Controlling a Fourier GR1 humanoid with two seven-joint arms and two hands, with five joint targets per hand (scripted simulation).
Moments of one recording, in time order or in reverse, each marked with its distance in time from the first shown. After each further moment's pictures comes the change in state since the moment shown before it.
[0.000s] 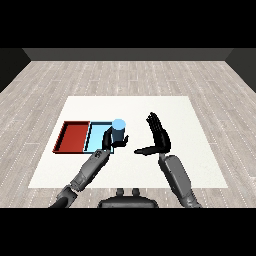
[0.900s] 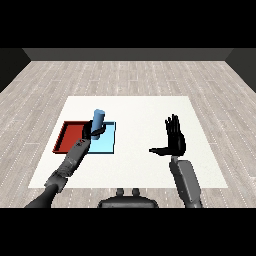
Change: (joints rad) left arm -0.221 0.184 0.177 0.523 -0.090 -0.069 0.185; right arm 0.113 -0.036 -0.164 -0.024 -0.074 0.066 -0.100
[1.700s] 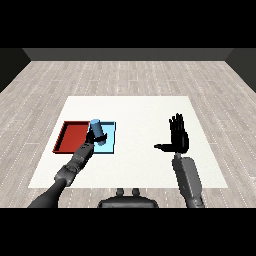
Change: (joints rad) left arm -0.118 -0.101 0.095 0.417 -0.004 -0.017 0.066; right arm -0.034 -0.009 -0.088 0.095 -0.065 0.051 0.000
